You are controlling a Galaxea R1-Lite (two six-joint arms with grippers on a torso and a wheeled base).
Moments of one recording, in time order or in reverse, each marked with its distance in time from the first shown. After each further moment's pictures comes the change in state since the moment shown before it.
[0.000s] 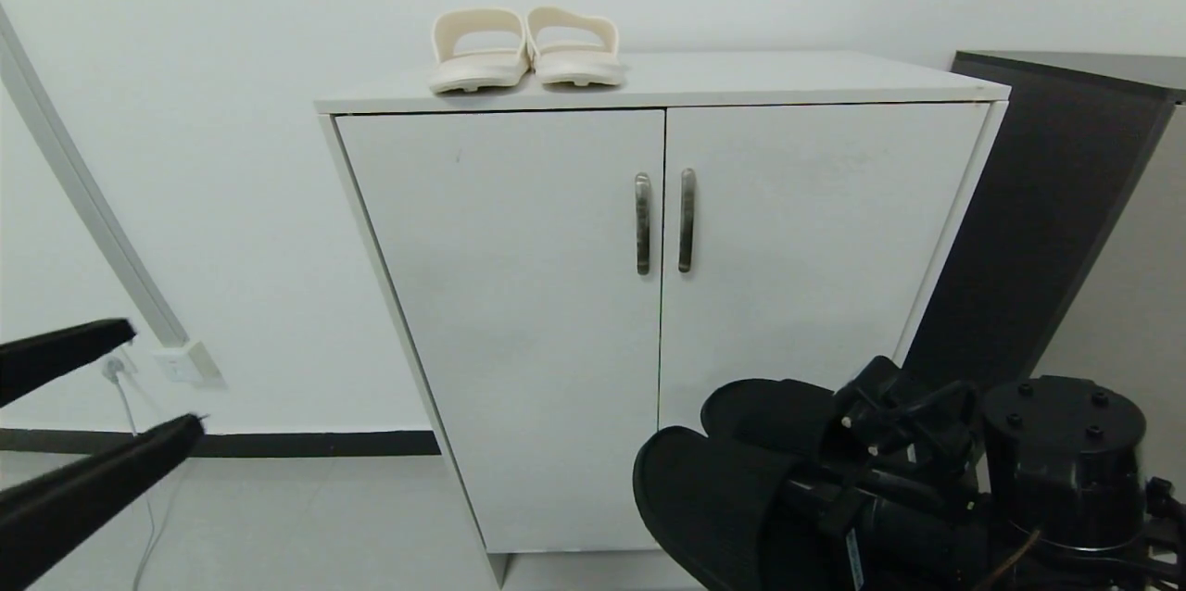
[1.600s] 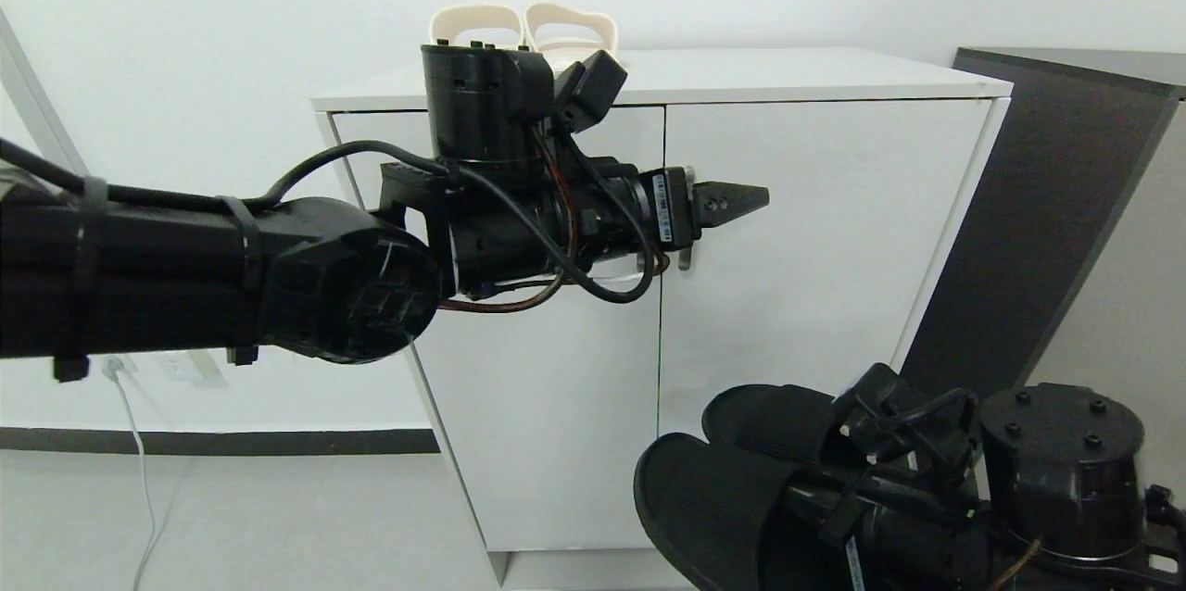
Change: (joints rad) left arm -0.590 1.030 -0.801 -0.234 0.240 -0.332; right arm 0.011 0.000 0.011 0.000 -0.013 -0.001
